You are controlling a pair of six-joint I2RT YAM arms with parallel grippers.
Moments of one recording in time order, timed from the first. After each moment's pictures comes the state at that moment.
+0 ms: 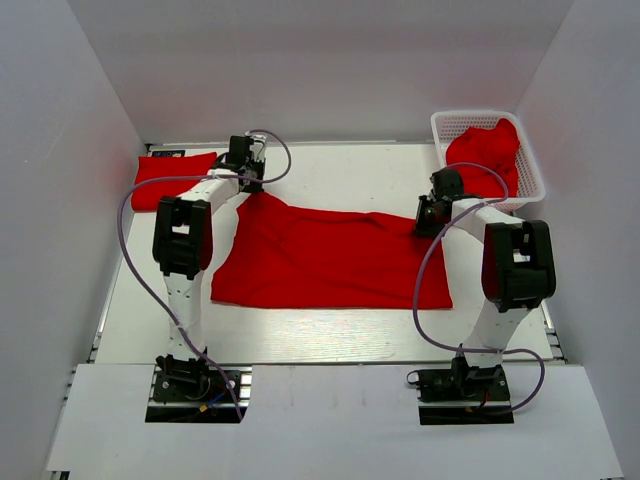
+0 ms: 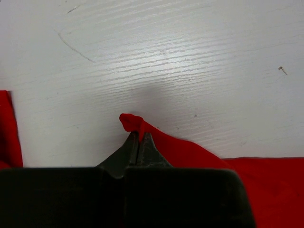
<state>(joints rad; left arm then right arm) -0.19 2.22 1.72 -0.29 0.00 0.01 0.12 1.82 1.15 -0.38 -0.11 0.30</state>
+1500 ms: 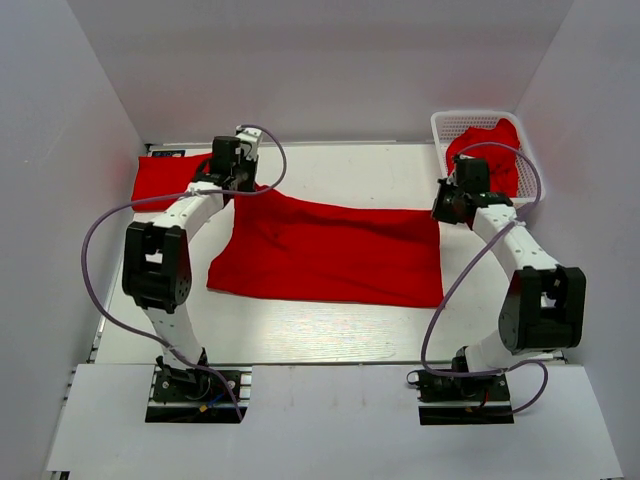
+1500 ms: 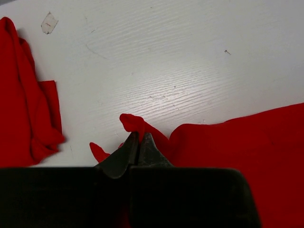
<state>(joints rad) -0.20 1.86 1.42 -0.17 0.04 0.09 0.10 1.53 1.15 -0.46 -0.04 0.26</state>
